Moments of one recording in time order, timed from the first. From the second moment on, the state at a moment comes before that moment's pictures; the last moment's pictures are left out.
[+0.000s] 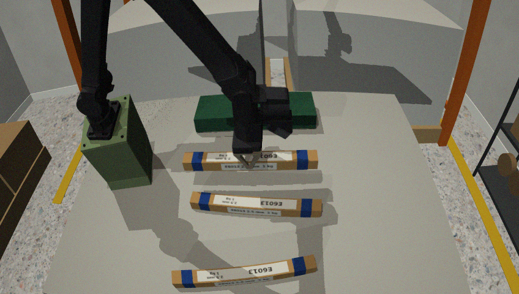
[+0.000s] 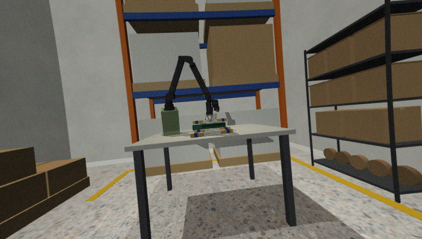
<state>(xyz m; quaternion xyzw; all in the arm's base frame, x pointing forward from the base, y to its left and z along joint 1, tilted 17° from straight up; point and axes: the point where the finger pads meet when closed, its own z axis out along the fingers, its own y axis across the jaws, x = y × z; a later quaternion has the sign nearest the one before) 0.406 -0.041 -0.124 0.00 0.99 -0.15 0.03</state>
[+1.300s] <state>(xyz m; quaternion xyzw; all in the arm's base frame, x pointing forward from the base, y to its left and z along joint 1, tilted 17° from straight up) 0.398 -0.040 -0.131 0.00 0.99 -0.15 0.01</state>
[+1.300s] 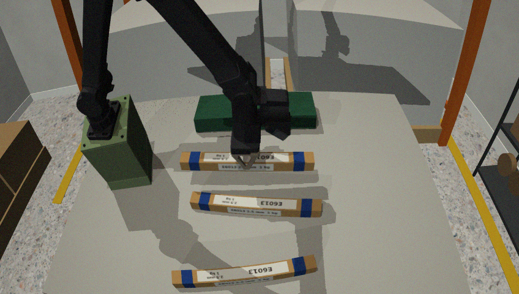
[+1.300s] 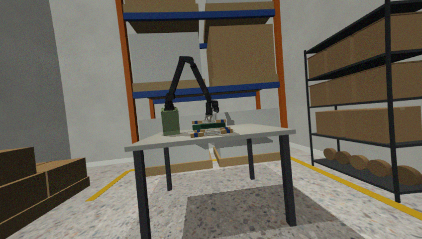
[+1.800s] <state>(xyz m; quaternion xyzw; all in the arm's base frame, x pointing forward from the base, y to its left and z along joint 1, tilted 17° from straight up) 0.405 -0.039 -0.129 0.00 0.99 -0.15 0.01</state>
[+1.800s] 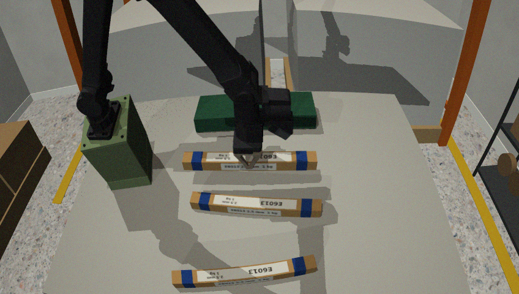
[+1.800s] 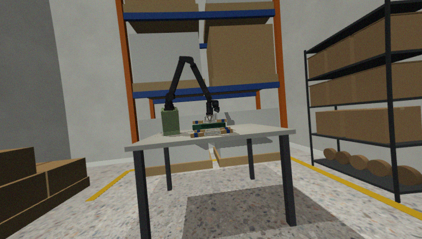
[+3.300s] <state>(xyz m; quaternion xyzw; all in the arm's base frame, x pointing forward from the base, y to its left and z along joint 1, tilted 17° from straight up) 0.397 -0.033 -0.098 0.00 0.99 -0.15 0.01</state>
